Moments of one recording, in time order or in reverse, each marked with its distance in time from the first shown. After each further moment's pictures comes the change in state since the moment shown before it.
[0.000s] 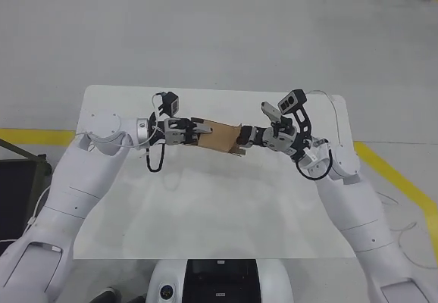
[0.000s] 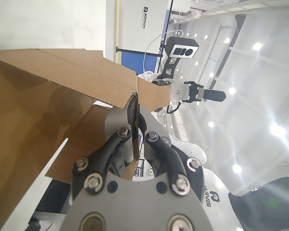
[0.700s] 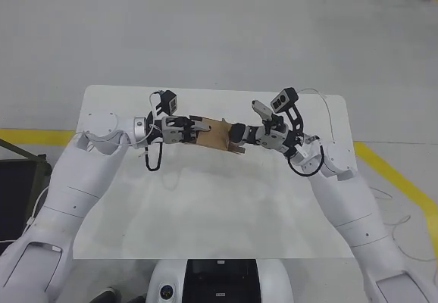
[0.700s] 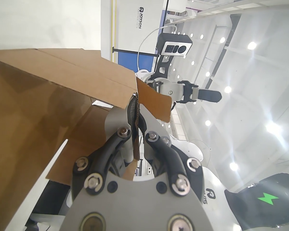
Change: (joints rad) left arm 0.000 0.000 -0.023 0.014 -0.033 0.004 -0.023; right arm 0.030 -0.015 -0.021 0.039 -0.018 -0.009 -0.020
